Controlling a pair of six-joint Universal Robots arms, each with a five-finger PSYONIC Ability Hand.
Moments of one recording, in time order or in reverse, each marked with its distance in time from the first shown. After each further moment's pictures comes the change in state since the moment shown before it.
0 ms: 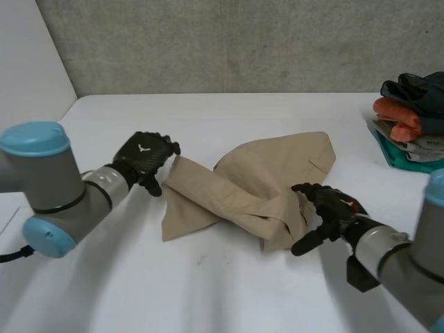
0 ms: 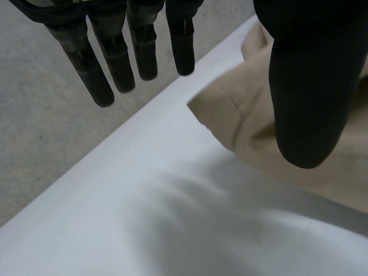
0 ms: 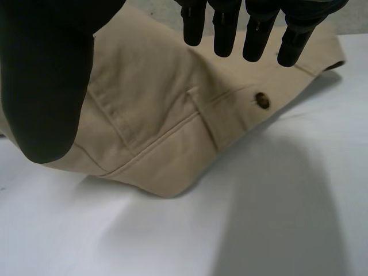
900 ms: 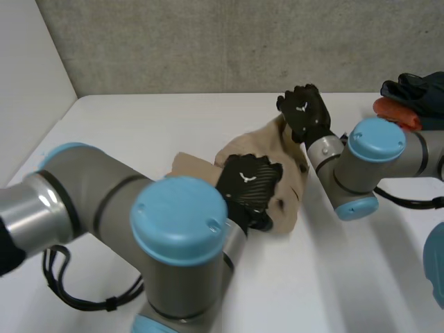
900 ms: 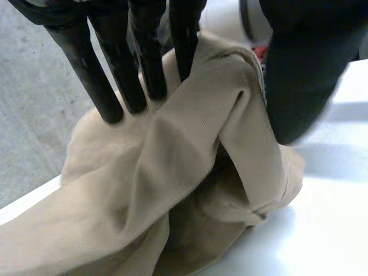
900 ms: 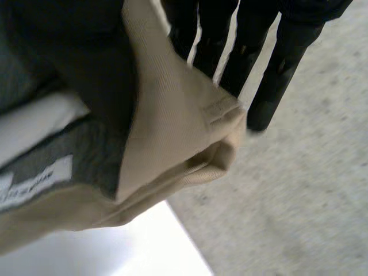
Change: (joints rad) left arm -0.654 -0.010 0.170 -0.078 -0.566 -0.319; right arm 0.094 0.625 -0.848 -0.402 0.044 -0.759; left_hand 0.148 0.140 0.150 0.142 0.140; right_hand 0.454 0.492 0.497 0.532 0.483
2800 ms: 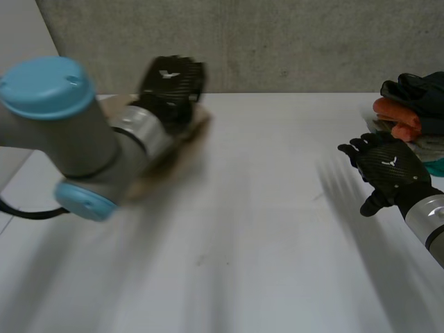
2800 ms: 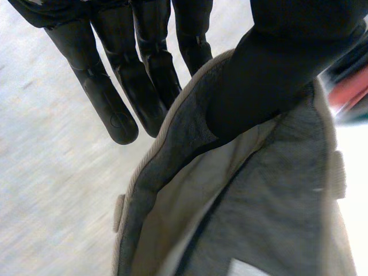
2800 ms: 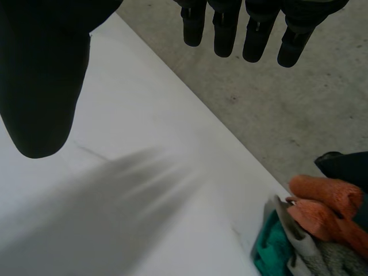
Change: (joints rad) left arm 0.423 0.065 0.131 0.073 0.351 0.094; right arm -0.354 -0.744 0.926 0.149 -0.219 0.011; left_hand 0.614 0.686 0.667 0.682 0.642; right_hand -0.452 -0.493 -0.495 -0.531 -0.482
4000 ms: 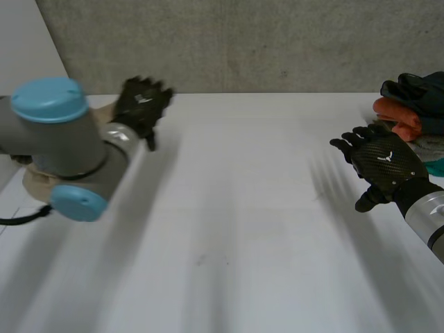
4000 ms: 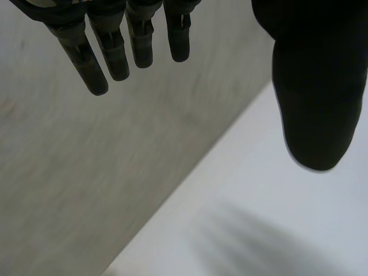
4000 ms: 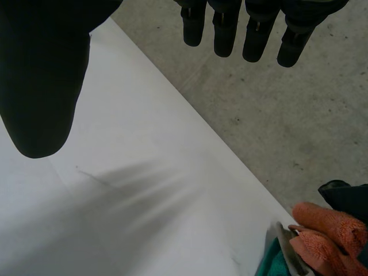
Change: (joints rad) left arm 0.100 -0.090 -0.008 -0.030 -0.082 0.302; right arm -0.001 -0.038 0.001 0.005 -0.072 0.001; left_hand -0.870 -0.931 -0.924 -0.938 -0.904; right_hand 0.000 0.000 0.000 0.000 0.000
